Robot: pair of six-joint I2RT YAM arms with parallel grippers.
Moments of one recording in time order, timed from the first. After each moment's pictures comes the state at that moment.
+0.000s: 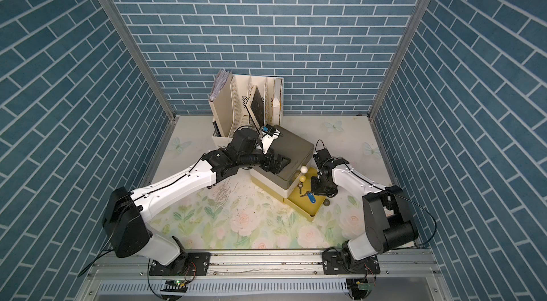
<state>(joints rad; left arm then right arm) -0.79 1.55 1.28 -0.28 0.22 -0.27 0.38 1.50 0.88 -0.80 -0.05 0.35</state>
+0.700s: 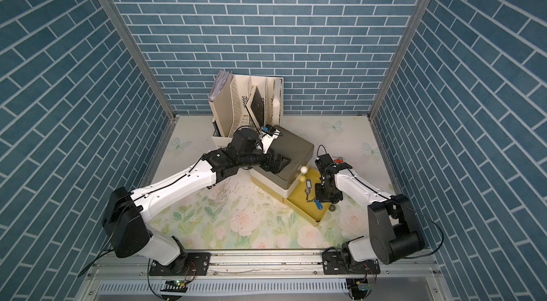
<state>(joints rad) -0.79 1.55 1.28 -0.28 0.22 -0.27 0.38 1.42 0.82 -0.89 0.00 0.33</state>
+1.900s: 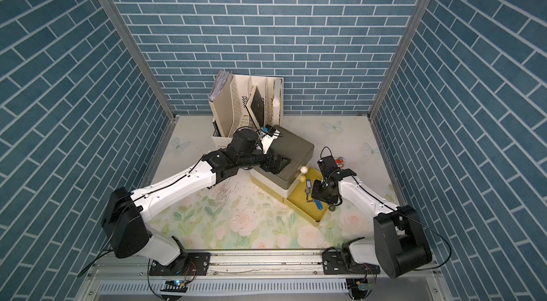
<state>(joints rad) -0.79 1.54 1.27 -0.26 0.22 -0.26 0.38 1.34 0.74 -0.73 -0.15 0.61</state>
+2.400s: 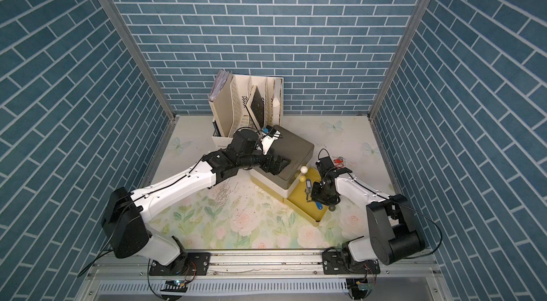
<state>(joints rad) -0.79 1.54 1.25 -0.25 0.21 -0.23 0.38 1.42 0.74 -0.72 -0.16 0.63</state>
